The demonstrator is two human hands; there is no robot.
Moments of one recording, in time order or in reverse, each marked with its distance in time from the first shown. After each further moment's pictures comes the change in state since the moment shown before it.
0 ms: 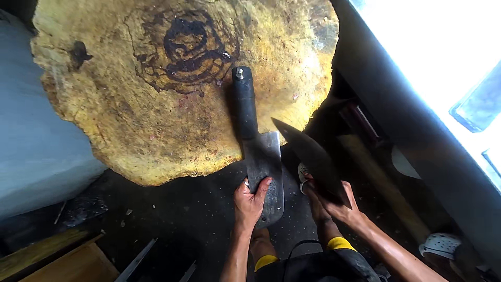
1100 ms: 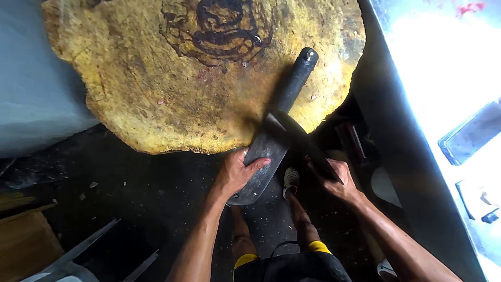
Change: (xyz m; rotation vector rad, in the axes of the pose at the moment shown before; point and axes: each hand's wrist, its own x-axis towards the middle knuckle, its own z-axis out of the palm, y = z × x) left_hand 0.051 0.009 -0.043 0.168 -0.317 -0.089; right_hand 0.067 0.013 -0.029 -0.212 -0.213 -0.131
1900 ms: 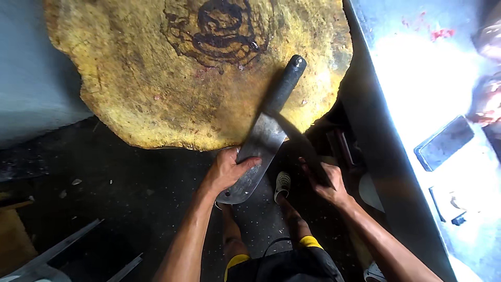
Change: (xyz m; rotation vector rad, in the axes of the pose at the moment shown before) left_hand 0.000 0.005 -0.001 -0.033 -0.018 0.019; right_hand -0.006 -0.004 -0.012 -0.012 0.030 -0.064
